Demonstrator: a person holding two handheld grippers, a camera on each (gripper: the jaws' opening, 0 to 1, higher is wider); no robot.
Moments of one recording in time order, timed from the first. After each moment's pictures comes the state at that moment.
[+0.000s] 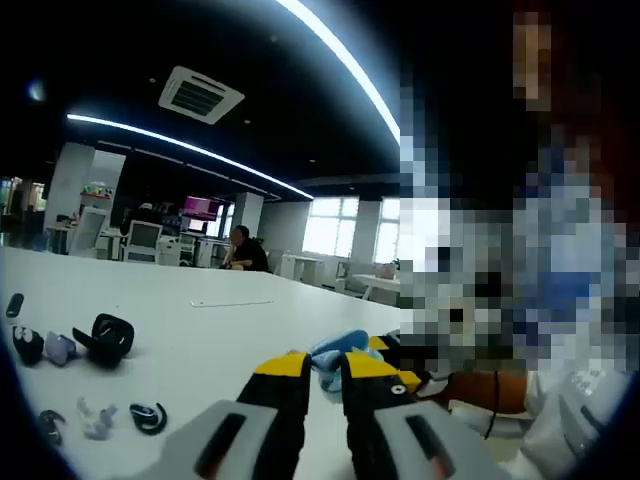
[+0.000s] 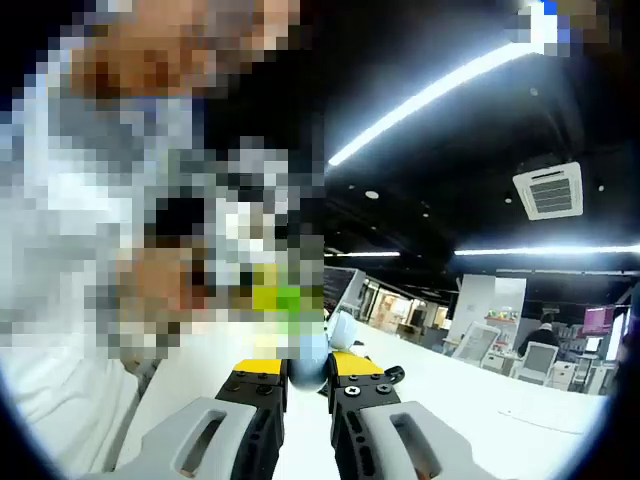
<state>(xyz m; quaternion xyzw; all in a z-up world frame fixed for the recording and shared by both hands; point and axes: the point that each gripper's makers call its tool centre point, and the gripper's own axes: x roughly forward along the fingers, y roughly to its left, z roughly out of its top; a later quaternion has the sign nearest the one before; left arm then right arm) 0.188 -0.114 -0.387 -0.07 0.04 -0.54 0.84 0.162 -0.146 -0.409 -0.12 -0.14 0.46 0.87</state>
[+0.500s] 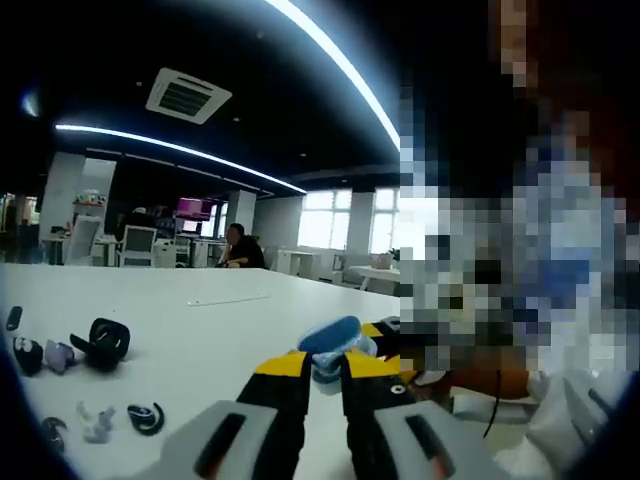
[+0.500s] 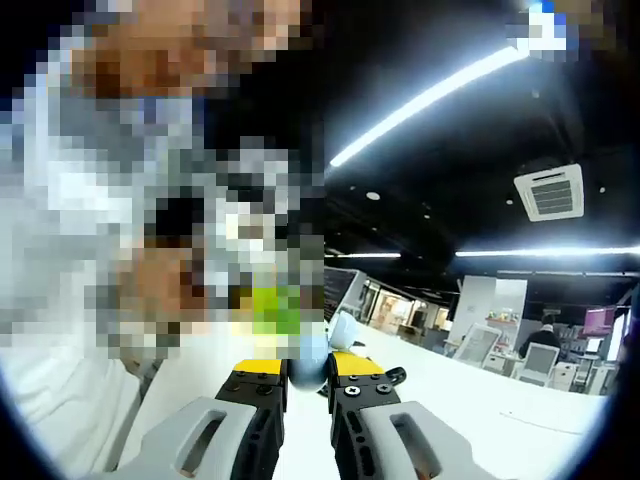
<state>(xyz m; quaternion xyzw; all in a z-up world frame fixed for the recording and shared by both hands) 0.181 -0.121 -0.395 -0.04 0.04 -0.55 0.84 0.161 -0.145 -0.409 -0.11 -0.14 0.47 0.86</state>
